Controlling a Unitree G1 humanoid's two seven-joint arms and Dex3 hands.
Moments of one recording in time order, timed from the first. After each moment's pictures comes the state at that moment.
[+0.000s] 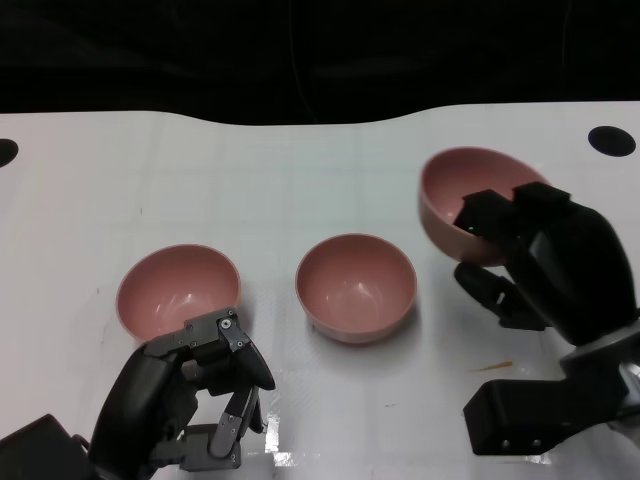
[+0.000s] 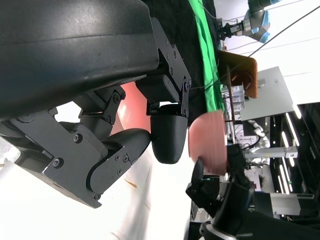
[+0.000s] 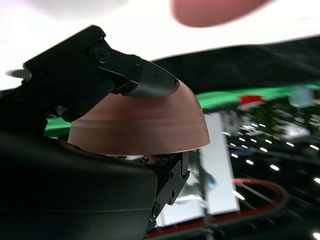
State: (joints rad) left arm 0.13 0.04 -0.04 0.06 -0.20 -0.38 -0.41; right arm -0.32 -0.36 0.33 0.25 -0.83 -0.33 -0.50
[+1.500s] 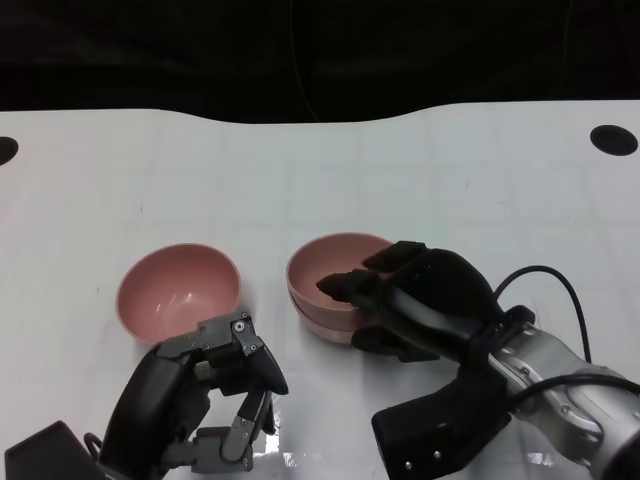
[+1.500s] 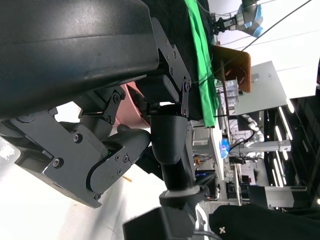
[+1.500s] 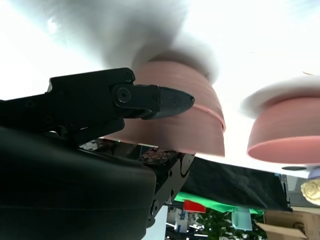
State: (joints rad) left arm 0.13 0.03 -0.06 0.06 -0.19 -0.42 -0.41; right arm -0.51 -0.24 0.62 0.46 -0.94 -0.22 -0.19
